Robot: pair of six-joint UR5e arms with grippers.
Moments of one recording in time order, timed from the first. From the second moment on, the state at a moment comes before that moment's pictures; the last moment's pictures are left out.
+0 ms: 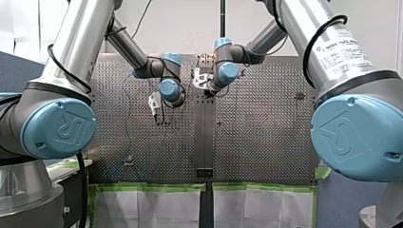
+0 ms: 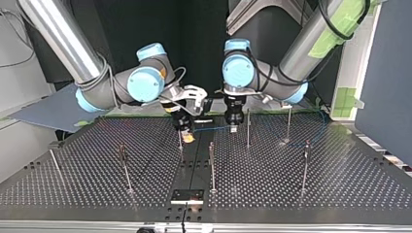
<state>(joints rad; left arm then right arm) -0.37 -1.89 -1.72 -2.77 -1.93 -1.86 2.26 -1.04 1.23 -0.01 1.57 1.68</state>
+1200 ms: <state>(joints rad) -0.36 -1.64 -1.70 -2.77 -1.88 -1.85 2.23 -1.20 1.24 0.07 1.48 1.70</state>
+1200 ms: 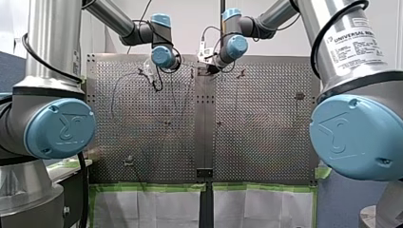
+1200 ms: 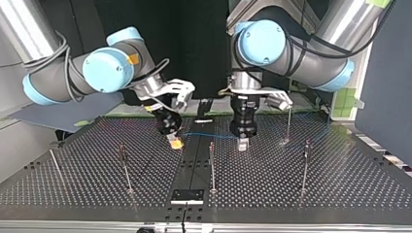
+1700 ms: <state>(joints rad) -0.36 -1.76 -1.67 -2.75 -1.83 -1.85 2.19 -1.18 1.23 0.07 1.43 1.71</state>
